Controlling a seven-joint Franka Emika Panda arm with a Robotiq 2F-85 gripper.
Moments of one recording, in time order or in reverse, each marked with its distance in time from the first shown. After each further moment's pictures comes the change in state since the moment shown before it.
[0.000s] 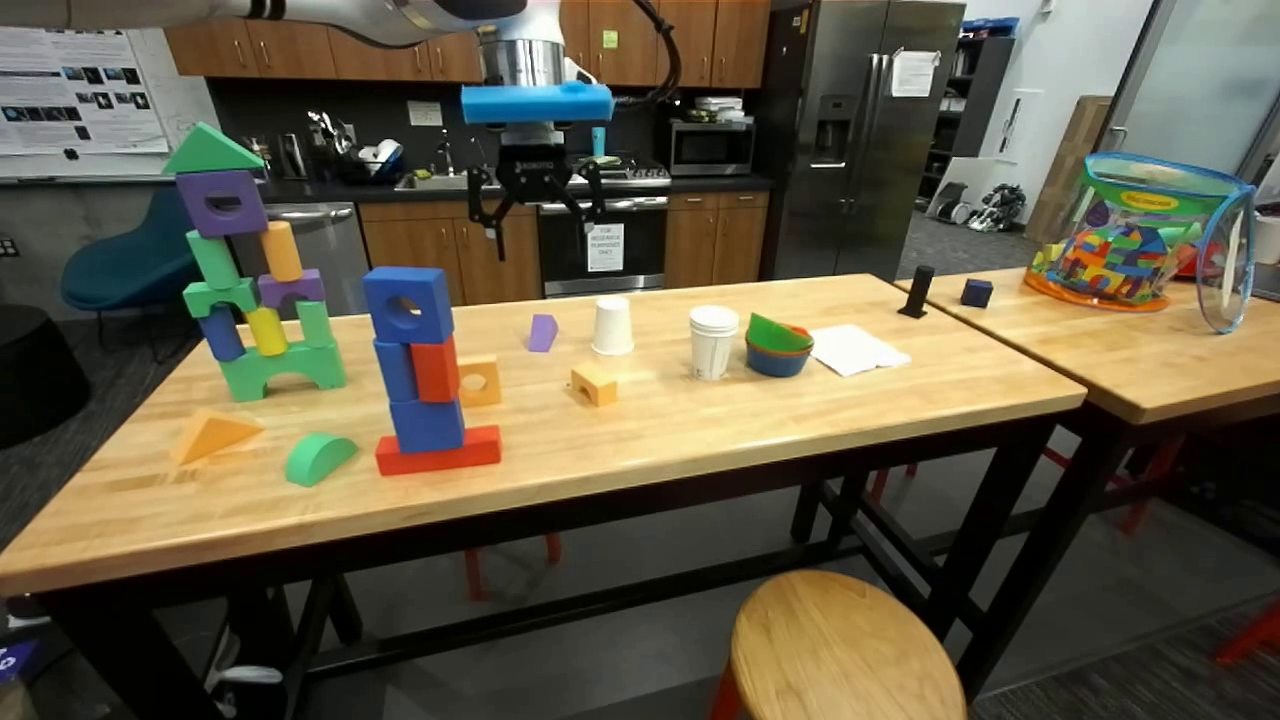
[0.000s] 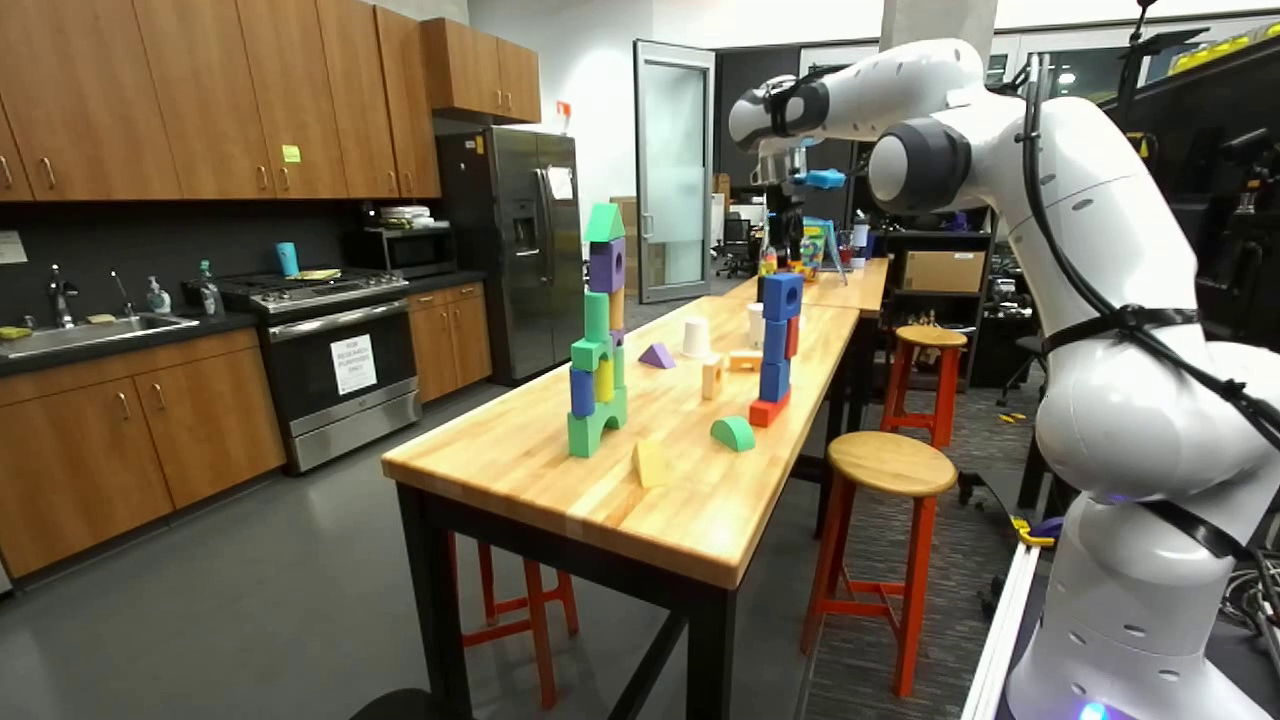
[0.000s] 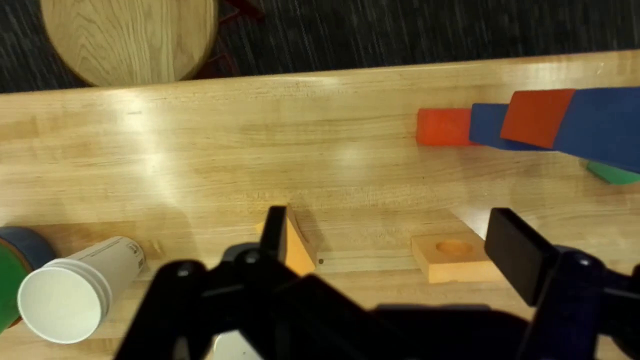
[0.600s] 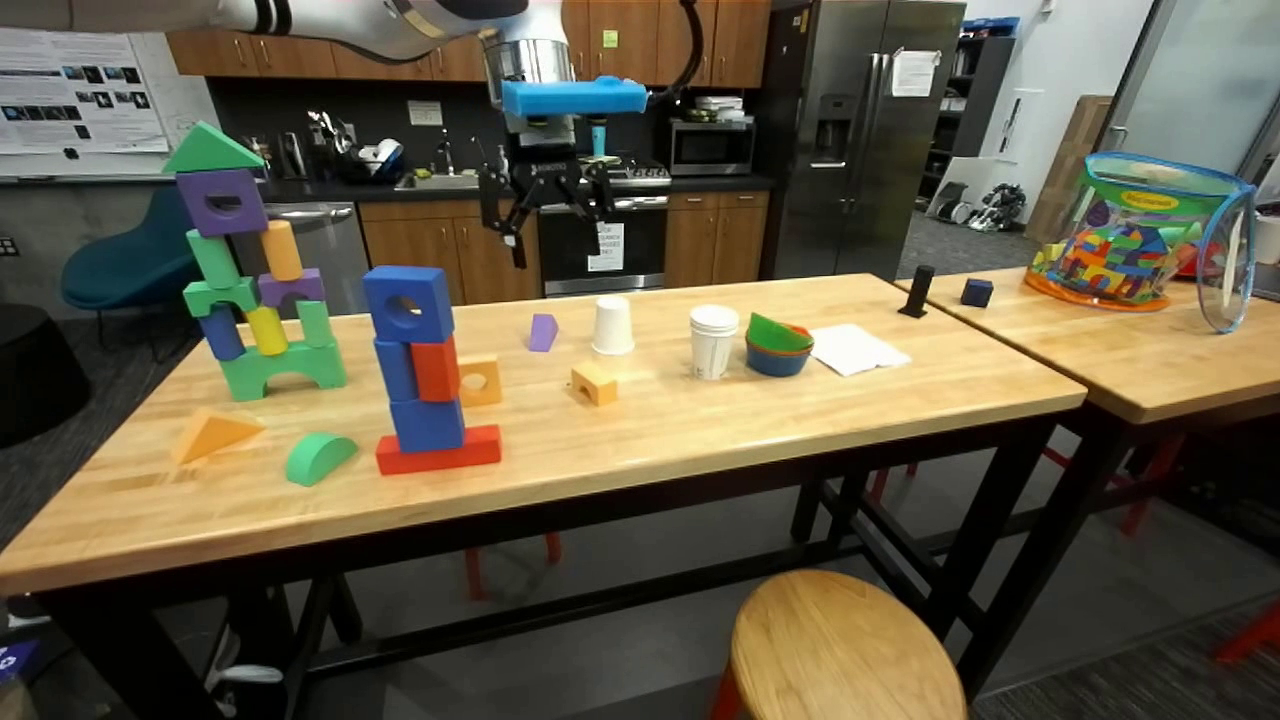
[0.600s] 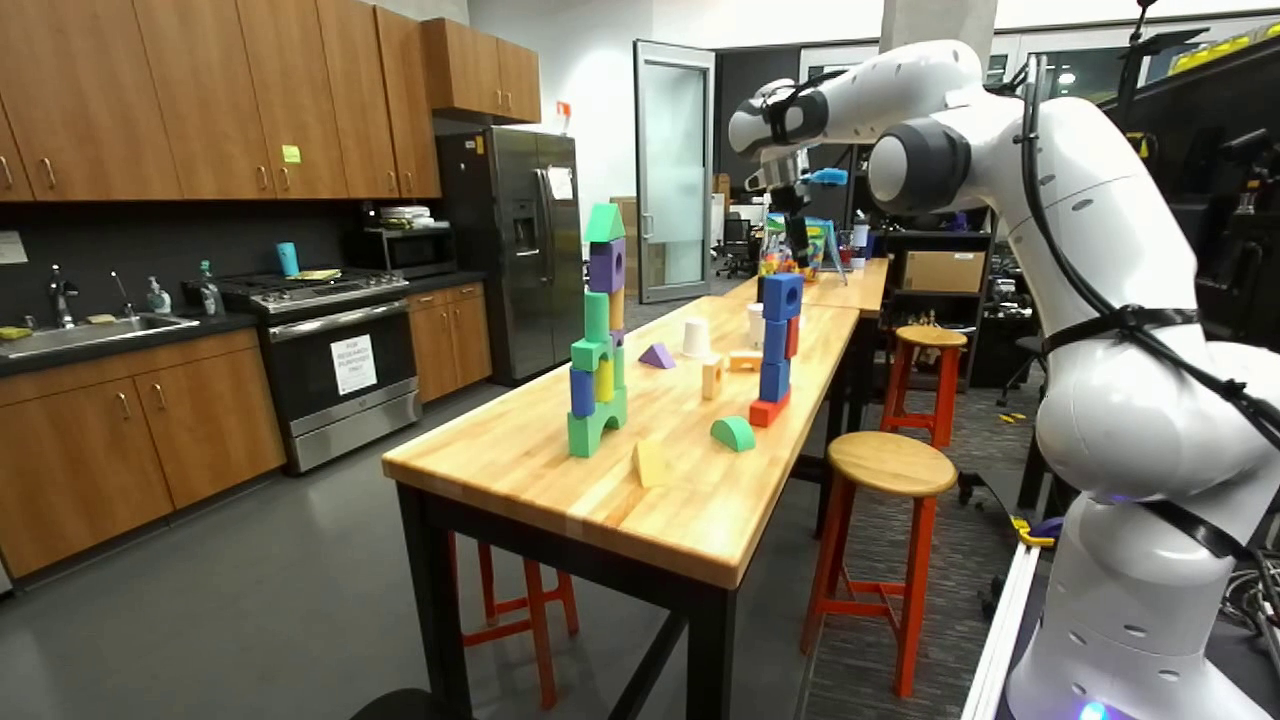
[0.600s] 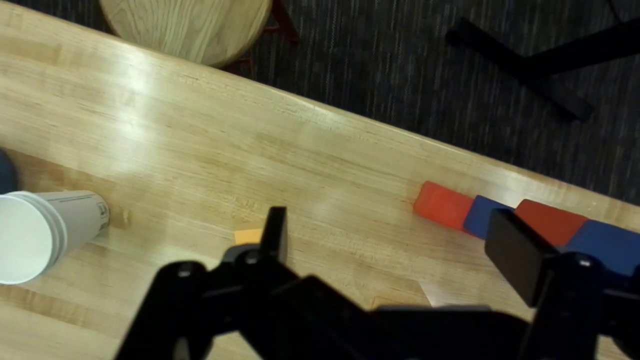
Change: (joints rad) arm 0.002 0.001 0.001 -0.010 -0.099 0.006 -0.382
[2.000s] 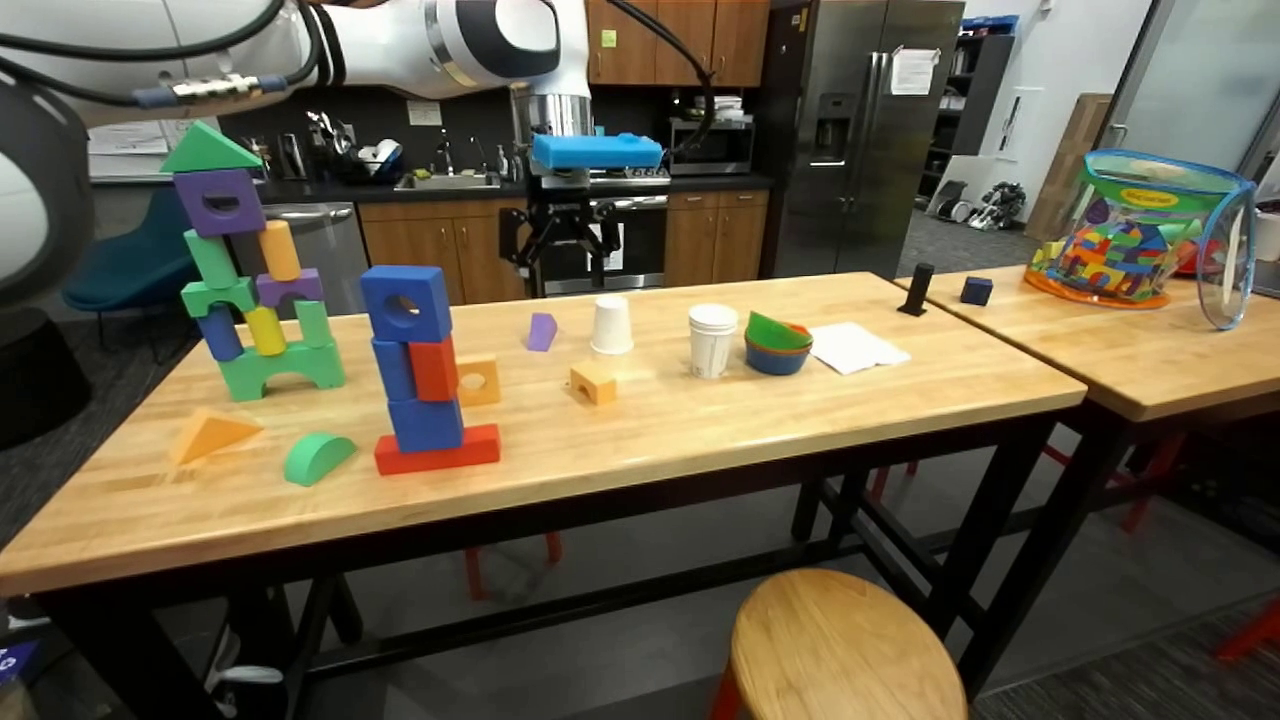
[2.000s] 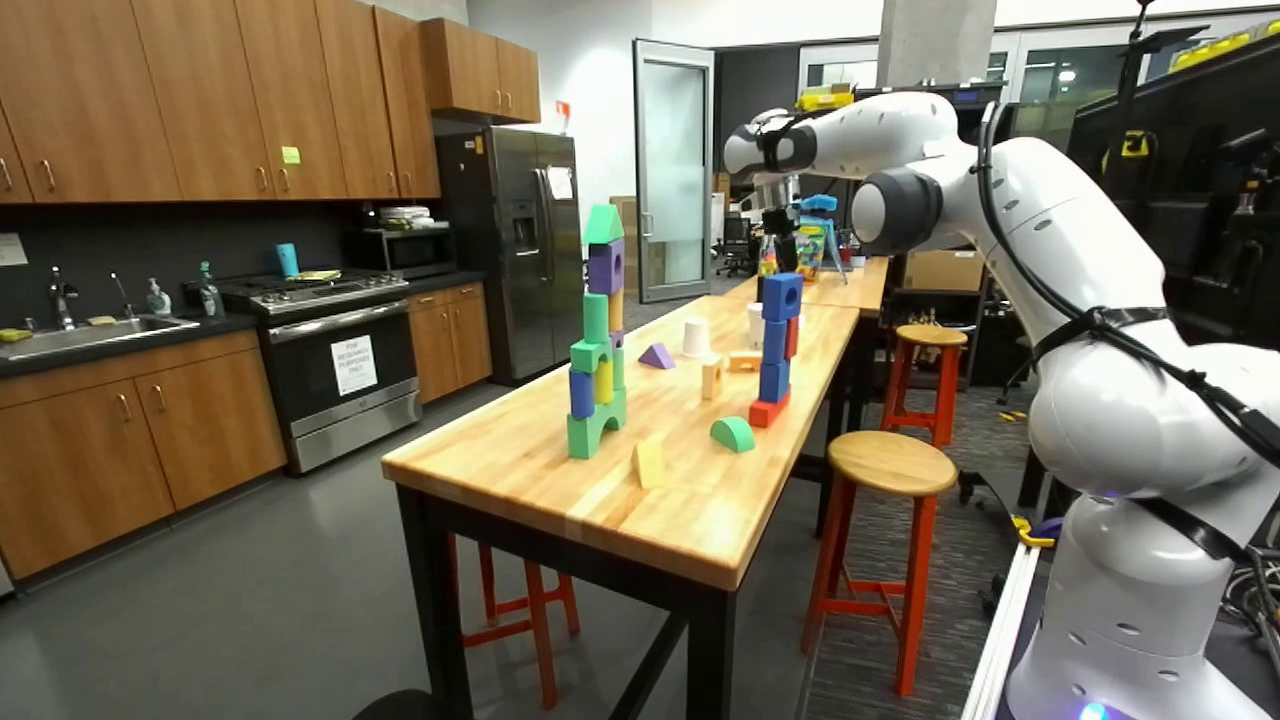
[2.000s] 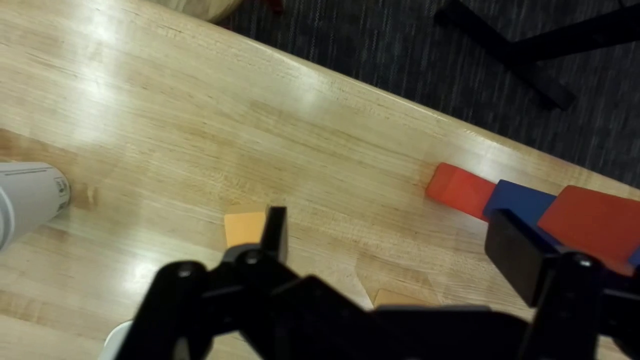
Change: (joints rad) arm -0.072 0.179 0.067 0.205 0.053 -0.063 -0.036
